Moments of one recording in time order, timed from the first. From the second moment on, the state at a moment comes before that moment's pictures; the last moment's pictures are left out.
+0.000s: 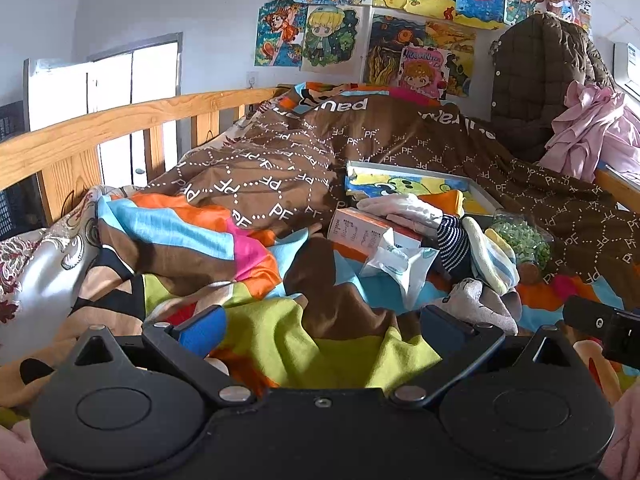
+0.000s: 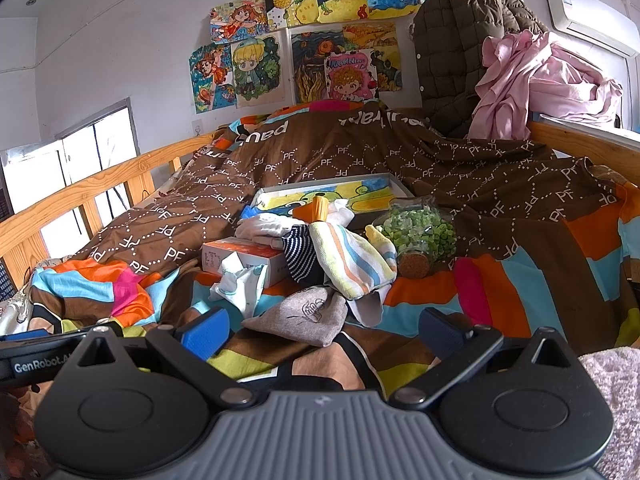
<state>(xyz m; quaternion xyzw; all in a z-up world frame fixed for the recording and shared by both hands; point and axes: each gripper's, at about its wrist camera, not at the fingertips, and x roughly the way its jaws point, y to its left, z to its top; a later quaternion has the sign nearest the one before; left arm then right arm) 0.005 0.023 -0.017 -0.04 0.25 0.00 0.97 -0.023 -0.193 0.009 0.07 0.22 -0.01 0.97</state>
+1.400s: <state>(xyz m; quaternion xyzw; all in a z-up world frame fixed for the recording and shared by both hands) 0.217 -0.012 -0.071 0.07 0.31 -0.21 0.93 0.145 -0.208 -0.057 0.09 0.39 0.10 0.91</state>
